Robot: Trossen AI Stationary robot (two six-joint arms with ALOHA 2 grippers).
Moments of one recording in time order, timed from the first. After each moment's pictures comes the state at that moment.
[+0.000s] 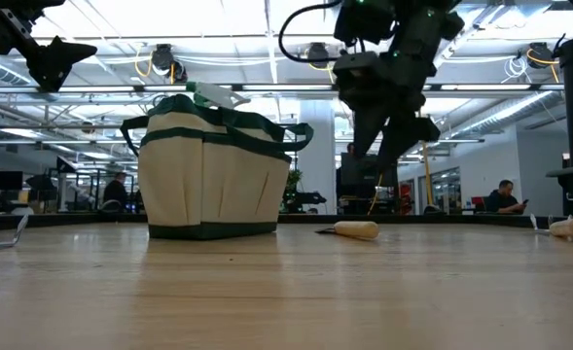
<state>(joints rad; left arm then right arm) -0.30 0.01 0.35 -0.40 -0.23 -0.38 -0.07 1.58 1.08 -0.61 -0.08 0.81</state>
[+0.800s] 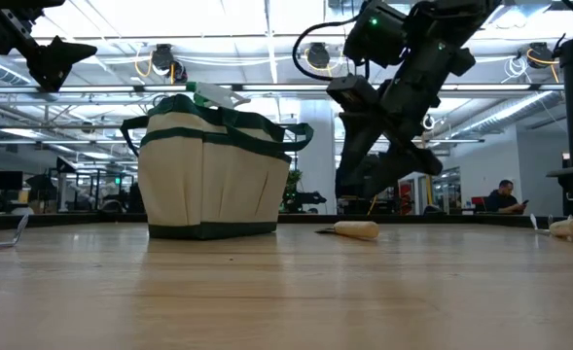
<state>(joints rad) -0.30 0.01 0.35 -0.40 -0.23 -0.36 -0.07 1.58 0.89 -0.25 -0.07 0.98</state>
